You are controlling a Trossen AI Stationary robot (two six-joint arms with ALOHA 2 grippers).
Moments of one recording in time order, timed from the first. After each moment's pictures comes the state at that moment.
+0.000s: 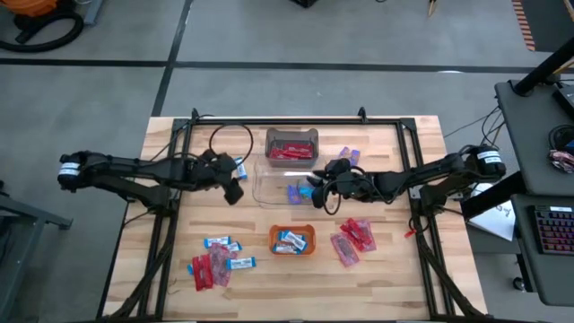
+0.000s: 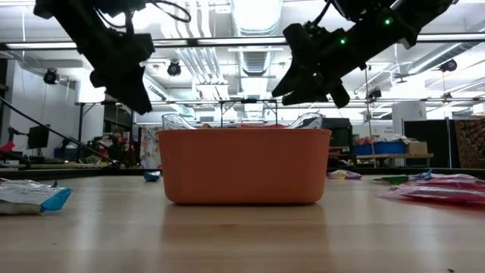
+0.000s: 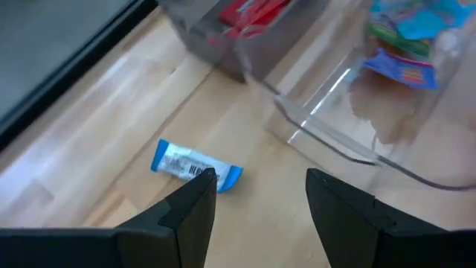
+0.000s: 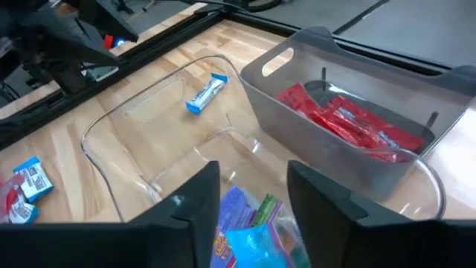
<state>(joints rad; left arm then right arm) 0.03 1.06 0.73 -0.63 -0.46 -0.48 0.05 1.45 0.73 0.23 0.50 0.55</state>
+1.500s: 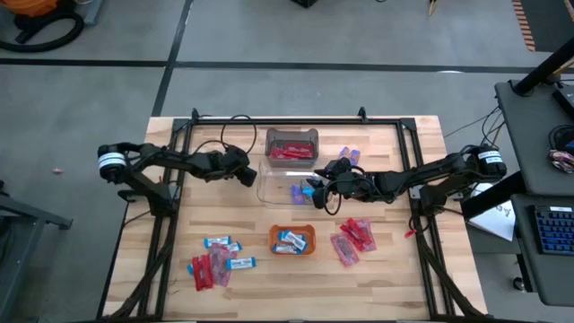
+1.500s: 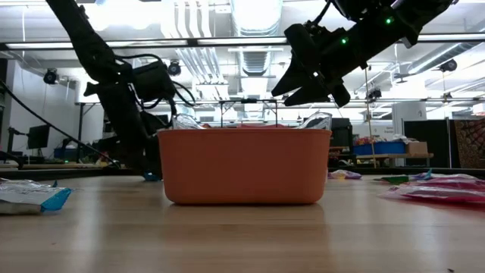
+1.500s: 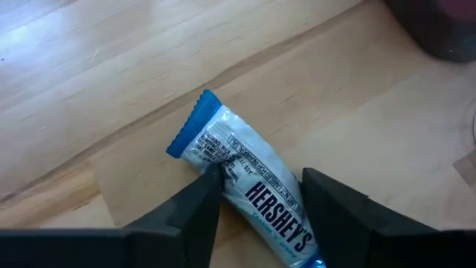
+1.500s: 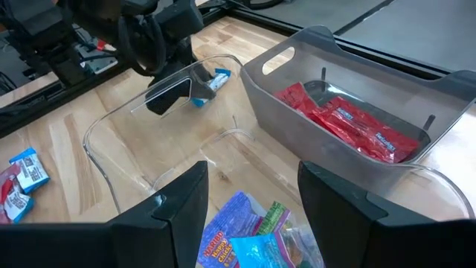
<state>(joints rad) 0.39 1.54 0.55 -0.12 -0.36 -0.59 0.05 1.44 0.73 0.21 0.49 0.52</state>
